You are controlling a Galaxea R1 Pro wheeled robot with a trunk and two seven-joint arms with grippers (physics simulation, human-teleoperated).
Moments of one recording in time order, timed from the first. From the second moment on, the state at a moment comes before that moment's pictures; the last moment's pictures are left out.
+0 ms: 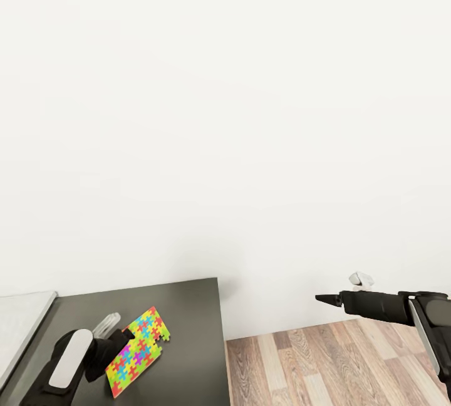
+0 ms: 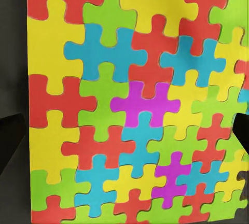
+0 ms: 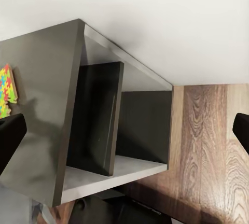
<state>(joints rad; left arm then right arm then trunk) -0.36 0.10 0.24 -0.97 0.95 0.74 0.56 -0.38 -0.32 -0.27 -1.34 0.09 1.03 1.06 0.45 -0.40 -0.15</state>
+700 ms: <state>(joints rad) -0.36 0.09 0.23 -0.97 0.95 0.74 0.55 -0.38 -0.32 -0.27 -1.34 0.08 1.03 1.07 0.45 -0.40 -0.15</state>
